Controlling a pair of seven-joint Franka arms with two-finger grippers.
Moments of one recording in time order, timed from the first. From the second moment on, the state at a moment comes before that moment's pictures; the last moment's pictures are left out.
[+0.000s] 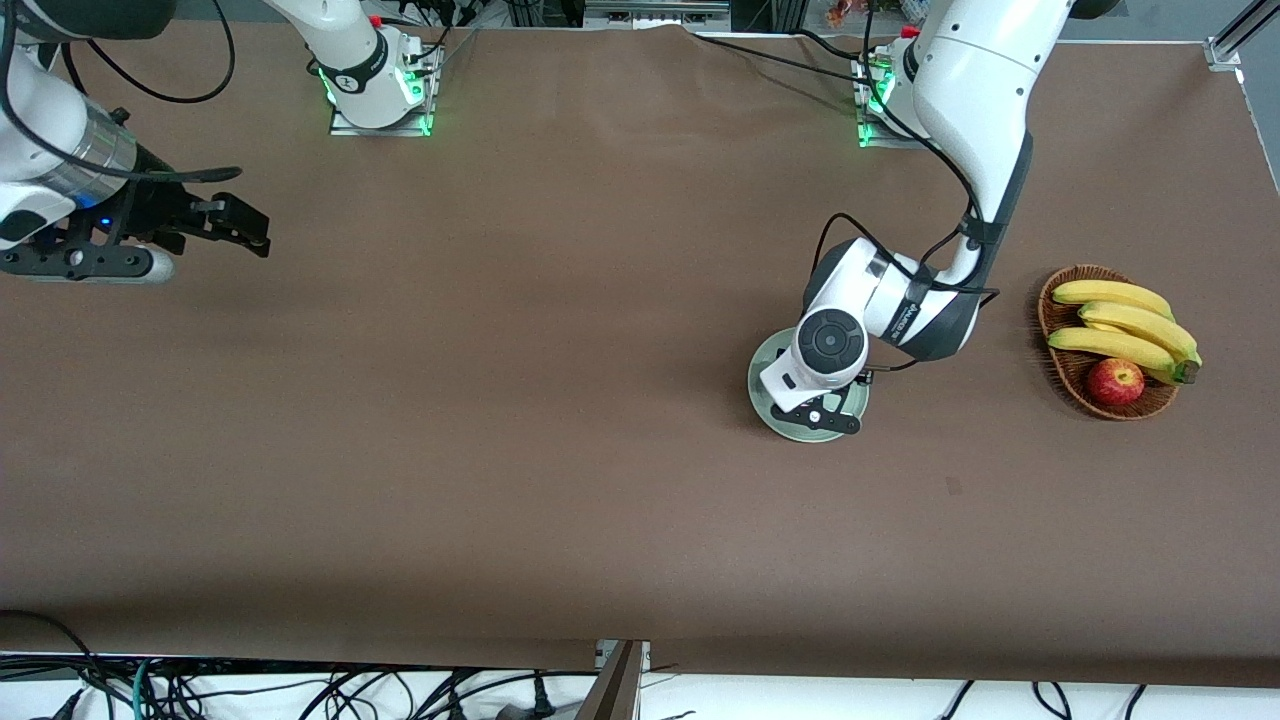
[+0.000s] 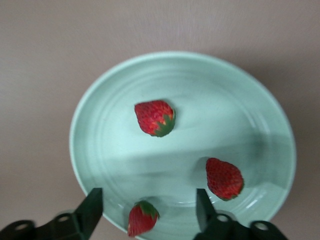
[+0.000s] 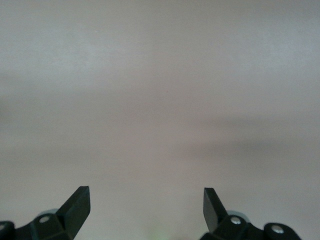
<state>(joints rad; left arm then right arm) -0.40 0.63 -0.04 -1.64 0.14 2.02 -0.31 0.13 0.06 0.00 -1.59 0.00 1.56 0.16</state>
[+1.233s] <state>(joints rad) 0.13 0.12 -0.26 -1.51 0.03 1.61 -0.24 0.12 0.07 -0.01 -1.58 0.01 1.57 0.16</state>
